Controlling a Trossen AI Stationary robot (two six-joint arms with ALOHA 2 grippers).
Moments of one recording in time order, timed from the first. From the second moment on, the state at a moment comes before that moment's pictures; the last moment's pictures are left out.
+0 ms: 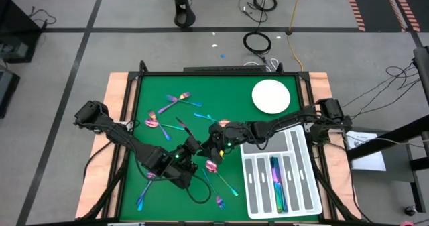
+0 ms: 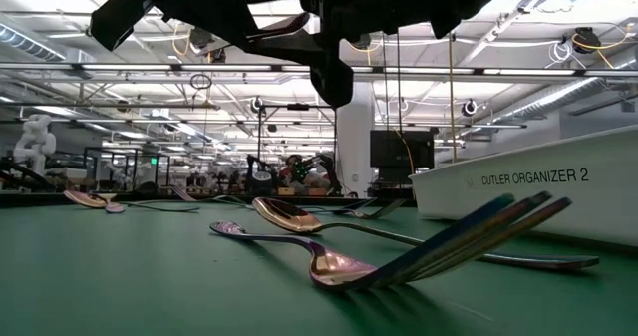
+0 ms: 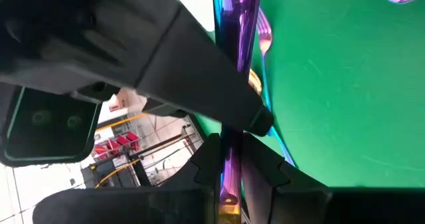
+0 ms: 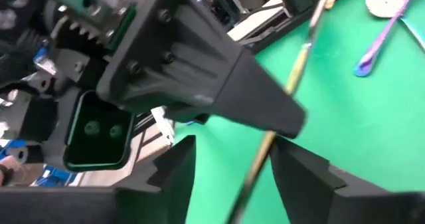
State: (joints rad) left arm -0.55 1.65 1.22 -0.71 -0.93 0.66; right arm 0.13 1.82 1.11 0.43 -0.13 0.74
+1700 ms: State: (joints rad) left arm -0.81 1.44 1.15 -1.06 -0.88 -0.49; right arm 0.24 1.47 1.11 -0.35 0.39 0.90
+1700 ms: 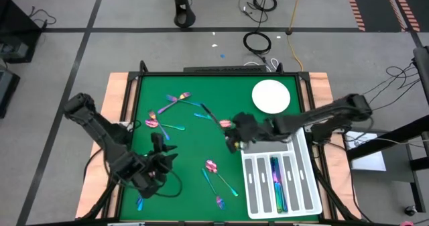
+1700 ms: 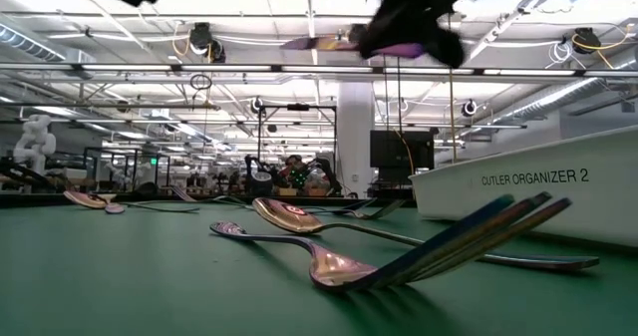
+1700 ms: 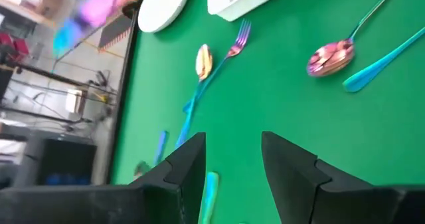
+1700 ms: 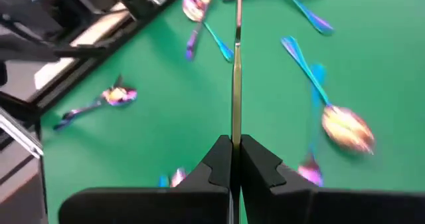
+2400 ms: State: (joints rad) left arm -0.99 1.43 0.86 -0.93 -1.57 -1.09; right arm 0.82 1.52 1.11 -0.91 0.63 2.01
